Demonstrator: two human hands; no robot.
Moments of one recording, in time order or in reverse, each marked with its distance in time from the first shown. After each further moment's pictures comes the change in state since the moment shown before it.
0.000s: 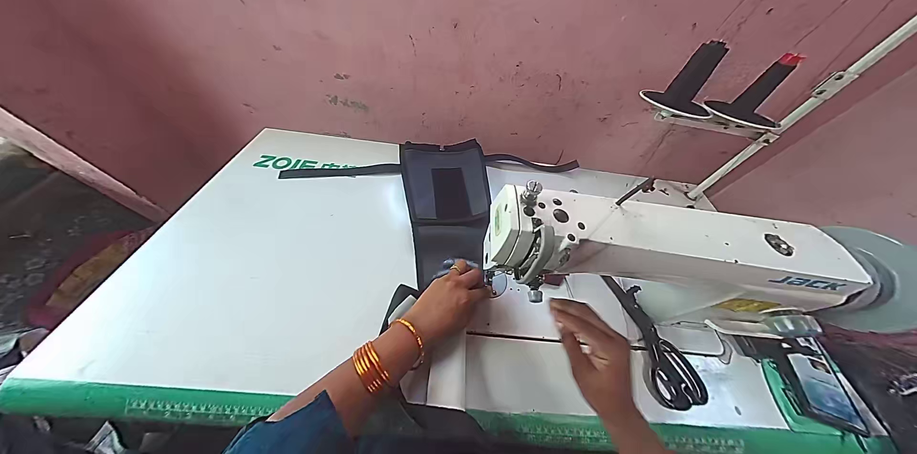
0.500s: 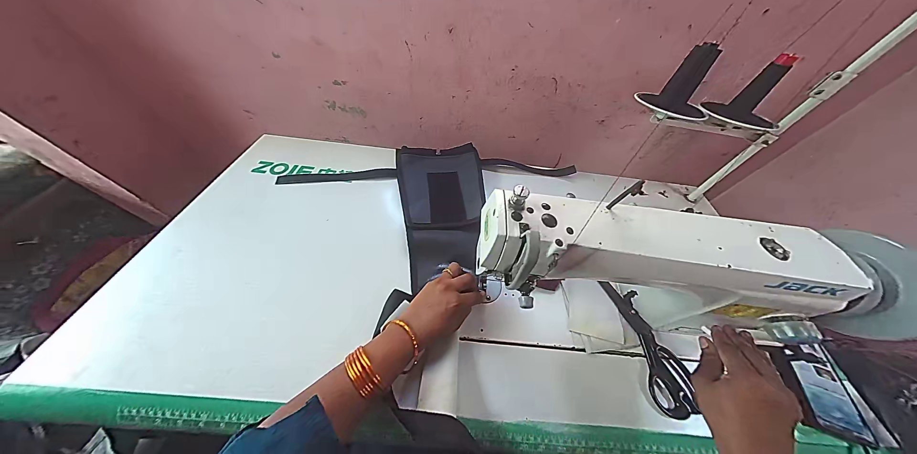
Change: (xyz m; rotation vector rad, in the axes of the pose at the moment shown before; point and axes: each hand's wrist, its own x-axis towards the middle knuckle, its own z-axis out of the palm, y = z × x) left_hand 0.001 -0.008 0.006 0.001 0.082 0.043; right_hand -0.018 0.033 -0.130 -0.948 0.105 0.375
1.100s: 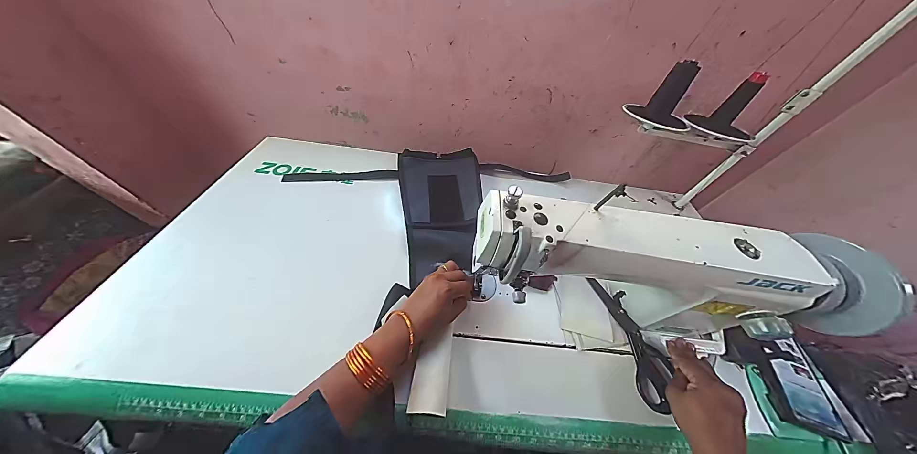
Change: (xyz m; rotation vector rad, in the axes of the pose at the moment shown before) left_hand 0.001 -0.003 -0.002 -0.176 0.021 -0.109; right_hand -0.030 0.022 0.015 0.139 -0.158 0.021
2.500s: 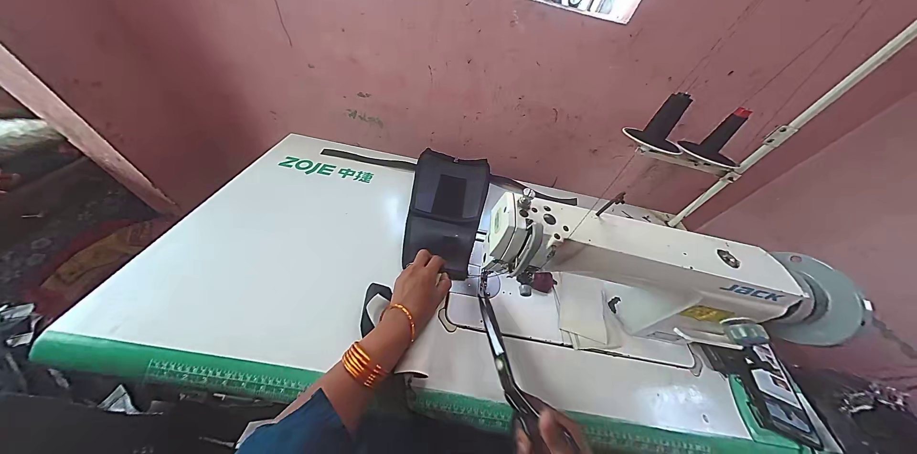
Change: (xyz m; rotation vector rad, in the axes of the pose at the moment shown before) left_hand -0.010 0.027 -0.039 0.164 -0.053 -0.769; right_hand -0.097 -0.147 0.000 1.622 -0.912 0.546
